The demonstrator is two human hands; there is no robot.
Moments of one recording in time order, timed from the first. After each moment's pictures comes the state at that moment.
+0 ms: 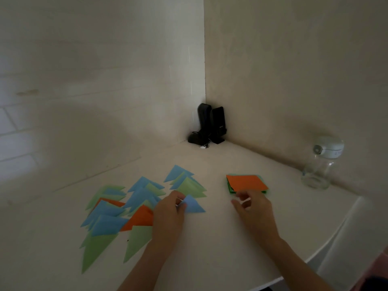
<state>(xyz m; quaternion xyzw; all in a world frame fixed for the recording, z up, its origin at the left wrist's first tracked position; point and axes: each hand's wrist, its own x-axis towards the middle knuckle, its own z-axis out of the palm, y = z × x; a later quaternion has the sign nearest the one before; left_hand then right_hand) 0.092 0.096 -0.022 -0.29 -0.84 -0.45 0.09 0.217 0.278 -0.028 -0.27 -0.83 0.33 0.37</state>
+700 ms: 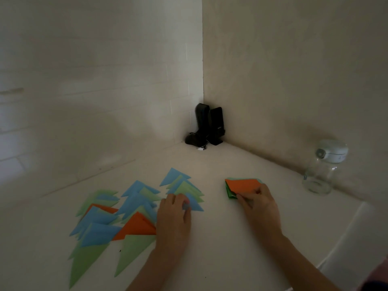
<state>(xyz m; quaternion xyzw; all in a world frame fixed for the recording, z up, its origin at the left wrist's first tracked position) 0.088 0.118 -0.035 -0.34 -0.84 -0.38 0.18 0.203 0.308 -0.033 -0.33 -0.86 0.17 0.35</state>
